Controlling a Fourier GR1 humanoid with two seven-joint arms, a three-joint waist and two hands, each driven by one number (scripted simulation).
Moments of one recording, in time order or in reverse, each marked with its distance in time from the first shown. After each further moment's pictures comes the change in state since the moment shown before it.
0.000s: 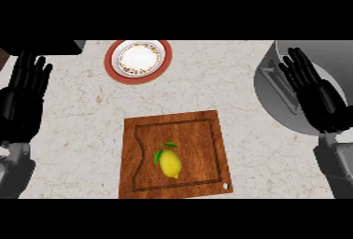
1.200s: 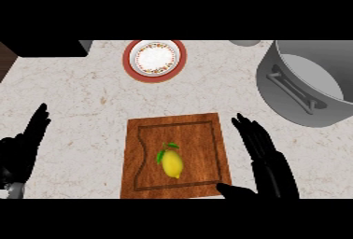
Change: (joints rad) left arm 0.261 0.088 -0.089 0.140 -0.182 -0.025 0.041; right arm 0.346 0.064 0.557 -0.514 1.161 -0.416 0.578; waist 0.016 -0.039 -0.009
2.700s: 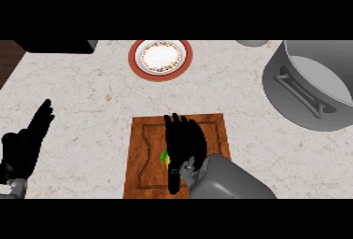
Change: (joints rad) left arm -0.023 -0.030 0.024 -0.023 -0.042 -0.043 0.039; right arm -0.636 0.311 0.157 0.499 -0.357 0.620 0.647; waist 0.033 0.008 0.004
